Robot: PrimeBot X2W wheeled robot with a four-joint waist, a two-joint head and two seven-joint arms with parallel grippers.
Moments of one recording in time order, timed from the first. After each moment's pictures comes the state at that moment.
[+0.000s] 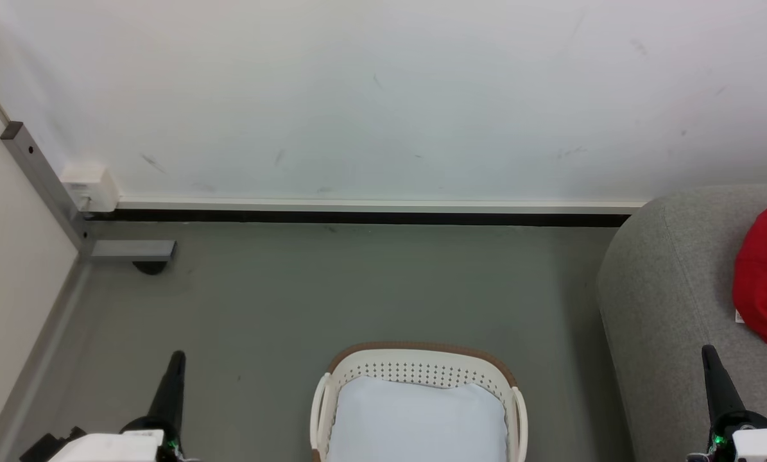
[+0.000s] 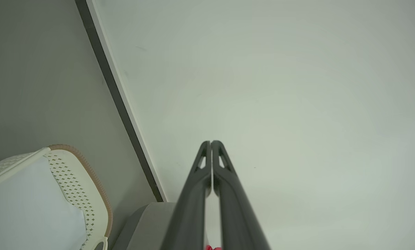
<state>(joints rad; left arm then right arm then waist) -0.10 0.05 0.10 0.26 -1.45 -0.13 0.07 -0.08 -0.08 -0.07 0.23 1.47 0.13 0.05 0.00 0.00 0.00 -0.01</state>
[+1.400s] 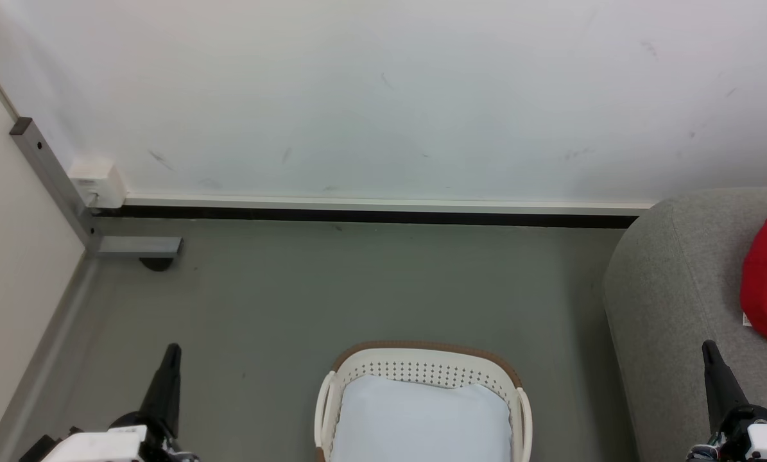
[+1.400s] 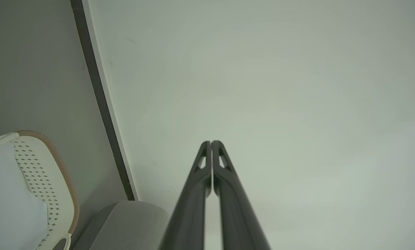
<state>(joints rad) -0.10 0.05 0.11 0.25 -1.61 -0.13 0.11 -0.10 -0.06 -0.10 0.24 1.63 0.13 0.10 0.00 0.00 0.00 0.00</state>
